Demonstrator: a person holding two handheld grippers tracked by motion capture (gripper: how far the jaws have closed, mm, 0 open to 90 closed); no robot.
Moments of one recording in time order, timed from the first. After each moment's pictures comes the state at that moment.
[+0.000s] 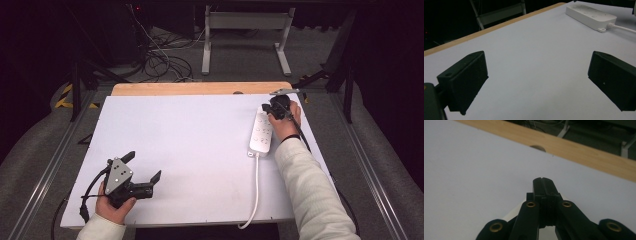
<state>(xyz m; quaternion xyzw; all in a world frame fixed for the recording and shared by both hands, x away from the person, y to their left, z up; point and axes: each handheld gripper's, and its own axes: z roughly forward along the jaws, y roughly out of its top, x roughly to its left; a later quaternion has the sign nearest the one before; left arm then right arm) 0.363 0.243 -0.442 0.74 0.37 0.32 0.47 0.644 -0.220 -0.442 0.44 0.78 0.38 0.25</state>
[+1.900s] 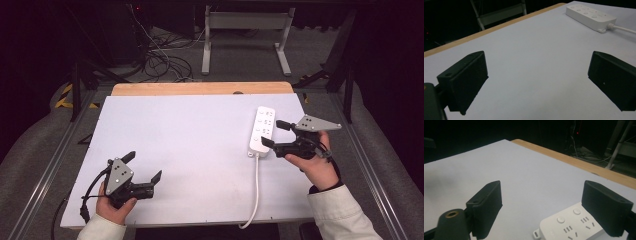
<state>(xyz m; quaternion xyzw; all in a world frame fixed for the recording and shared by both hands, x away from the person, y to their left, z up) 0.361 0.241 -0.440 0.74 0.36 0.32 0.47 0.476 -0.238 -0.388 0.29 0.77 0.54 0.19</state>
